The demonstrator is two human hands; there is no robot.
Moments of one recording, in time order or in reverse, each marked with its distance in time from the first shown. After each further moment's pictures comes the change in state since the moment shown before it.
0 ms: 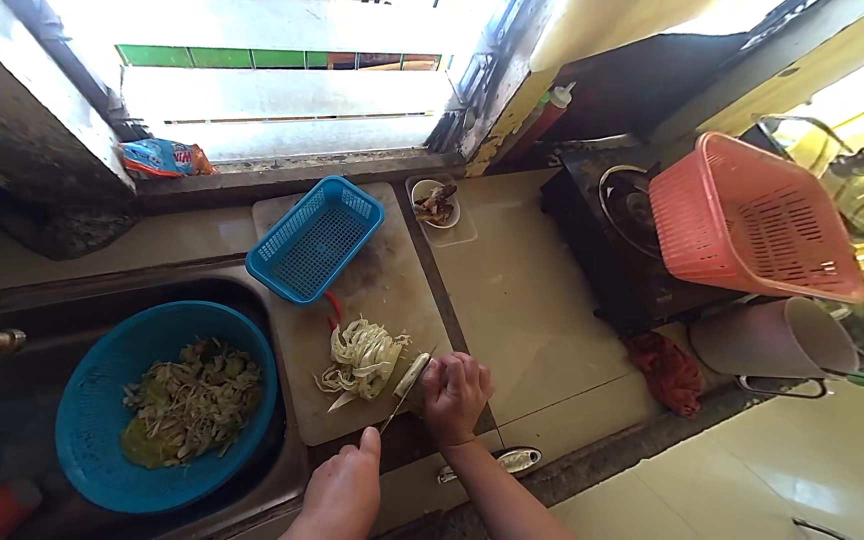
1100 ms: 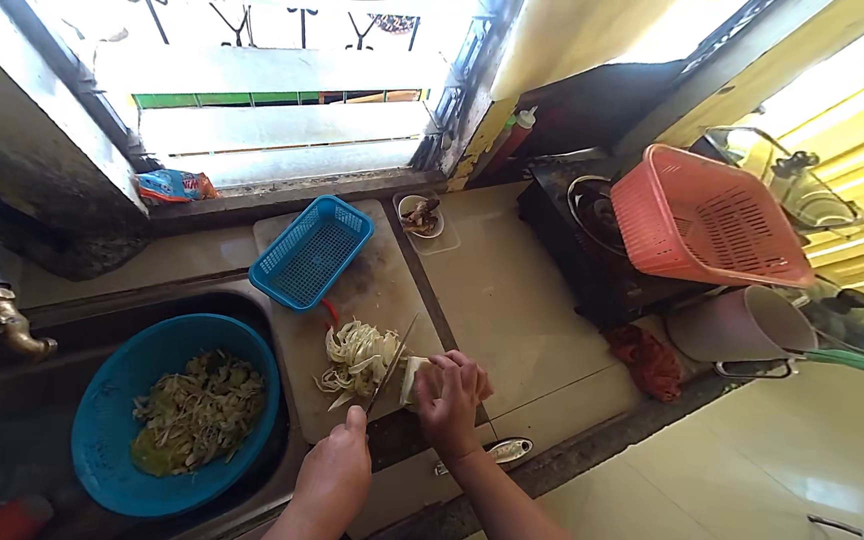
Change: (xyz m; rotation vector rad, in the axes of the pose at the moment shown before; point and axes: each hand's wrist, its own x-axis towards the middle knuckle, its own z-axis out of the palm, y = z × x) left_hand -0.010 -0.012 -0.010 -0.108 0.194 0.029; right_hand 0.003 -0.014 -0.038 0.105 -0.066 -0.024
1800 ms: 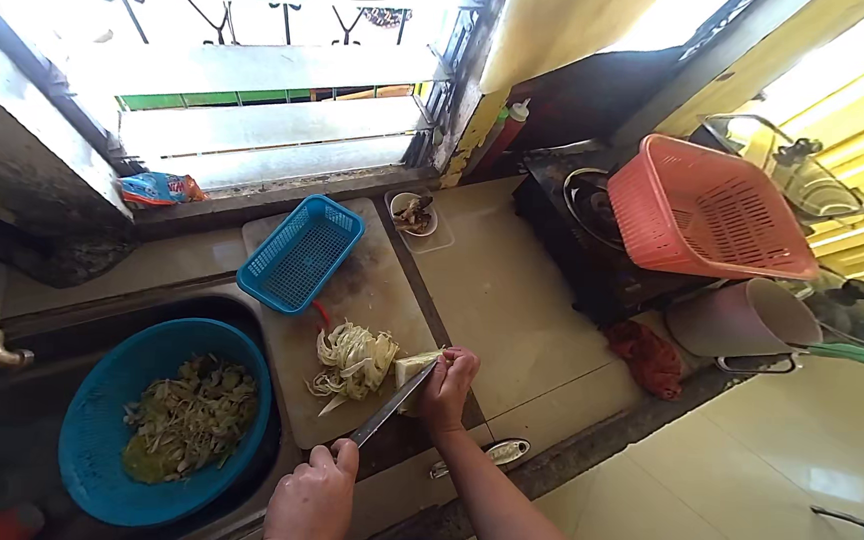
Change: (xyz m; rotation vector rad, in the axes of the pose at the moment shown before) left_hand -0.027 -0.013 0.035 0.520 0.450 0.106; right_hand 0.004 0.019 0.033 0.220 0.030 0.336
